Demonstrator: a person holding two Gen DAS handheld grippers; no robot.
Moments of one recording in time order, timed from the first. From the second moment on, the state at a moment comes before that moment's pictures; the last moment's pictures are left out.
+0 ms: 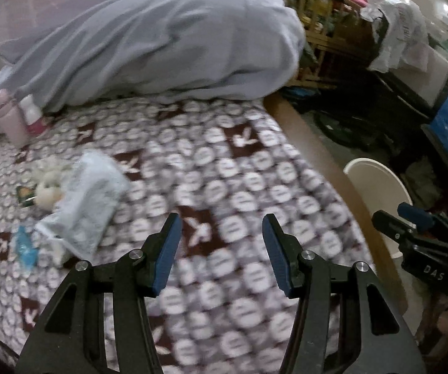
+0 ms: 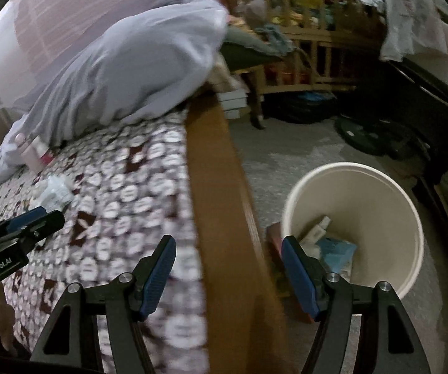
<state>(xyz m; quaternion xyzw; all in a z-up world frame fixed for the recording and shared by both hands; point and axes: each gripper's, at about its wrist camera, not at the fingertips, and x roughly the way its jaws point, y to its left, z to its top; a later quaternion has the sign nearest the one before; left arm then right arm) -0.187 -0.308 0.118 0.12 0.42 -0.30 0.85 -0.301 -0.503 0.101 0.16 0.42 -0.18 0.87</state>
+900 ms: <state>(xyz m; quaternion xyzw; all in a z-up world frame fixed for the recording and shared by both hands) -0.136 -0.119 0.094 0.07 0.46 -0.15 0.87 -0.217 -0.373 0.105 0.10 0.46 -0.07 0.88</state>
